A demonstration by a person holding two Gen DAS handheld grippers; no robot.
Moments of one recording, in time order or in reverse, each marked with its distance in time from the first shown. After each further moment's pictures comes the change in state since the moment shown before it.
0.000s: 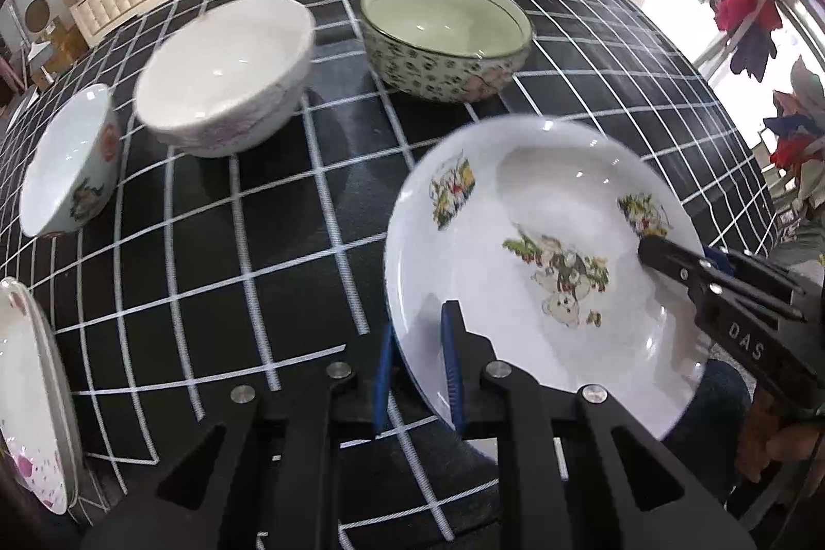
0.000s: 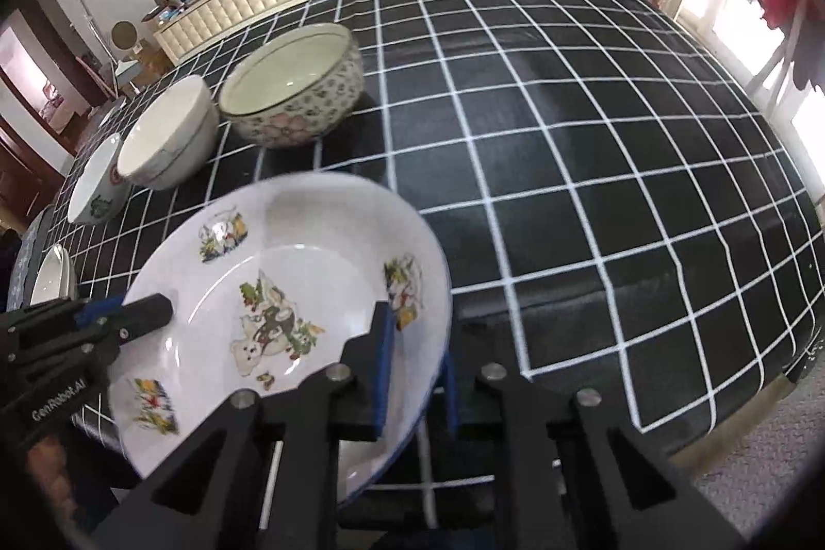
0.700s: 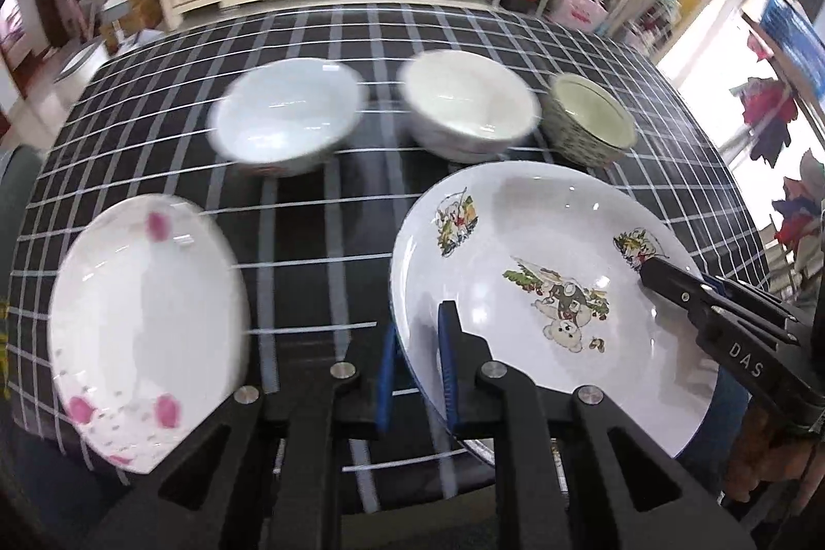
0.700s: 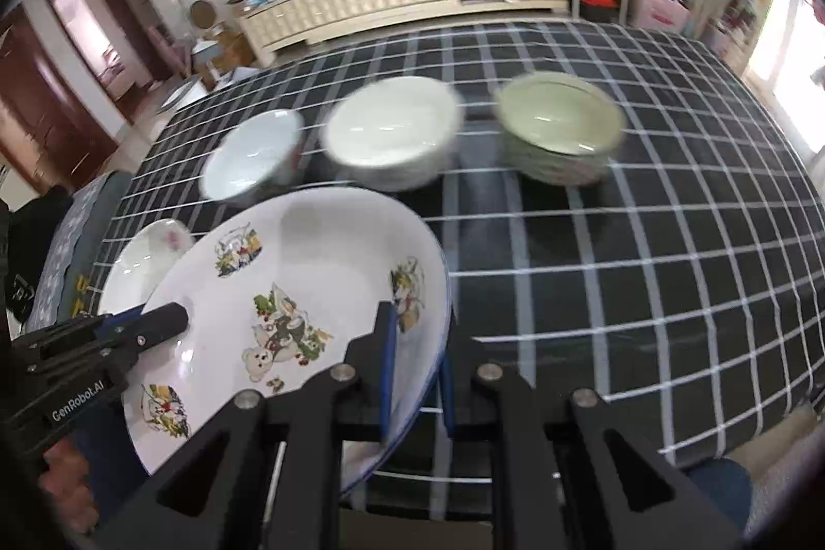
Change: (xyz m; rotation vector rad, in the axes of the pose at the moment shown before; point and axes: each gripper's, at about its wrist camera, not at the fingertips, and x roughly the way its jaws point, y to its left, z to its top) left arm -0.100 0.140 -0.055 -0.189 -0.137 0.040; right arm -0.026 0.164 -0.003 -0.153 -0.057 0.126
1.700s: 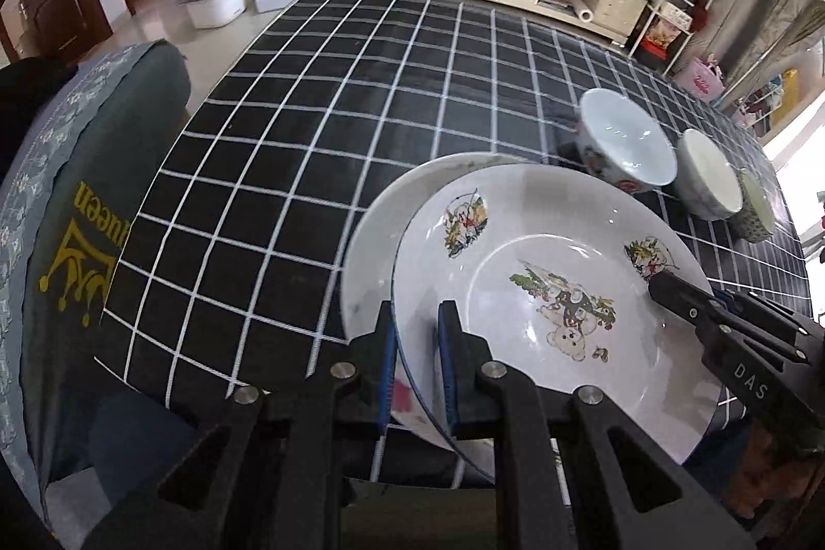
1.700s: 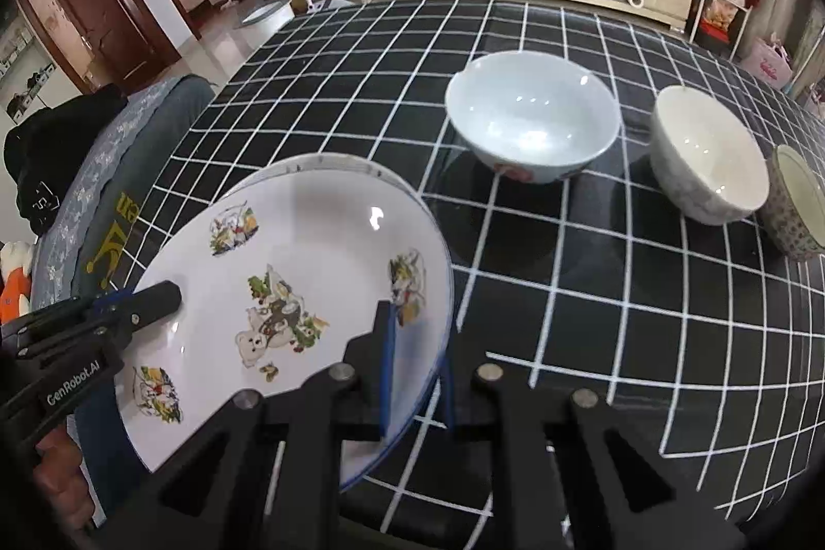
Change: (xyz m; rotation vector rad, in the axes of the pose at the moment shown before) left arm -0.051 0.205 -0.045 -0.259 -0.018 0.185; right arm 0.081 0.174 0.005 -0.206 0.117 0.095
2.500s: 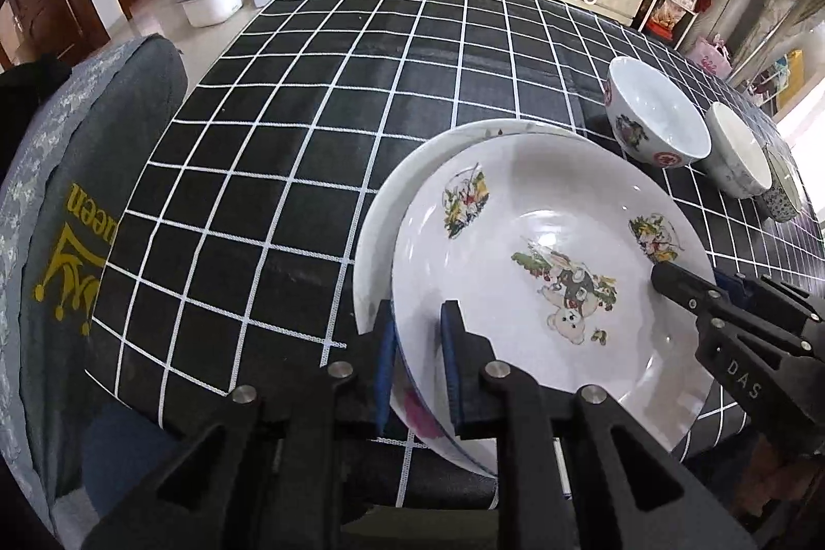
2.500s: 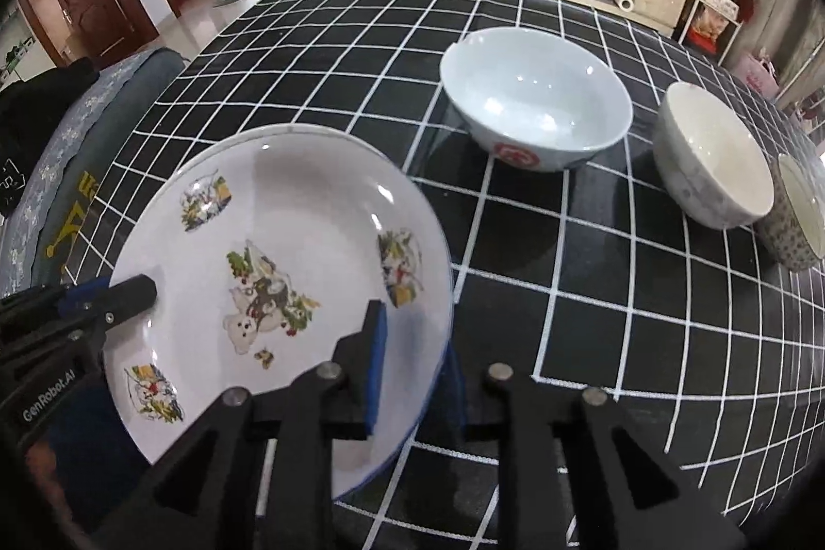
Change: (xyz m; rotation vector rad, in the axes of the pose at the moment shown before) left arm 0.031 0.004 -0.005 0.040 0.022 0.024; right arm 0.022 0.006 -0.002 -0.037 0.027 -0.103
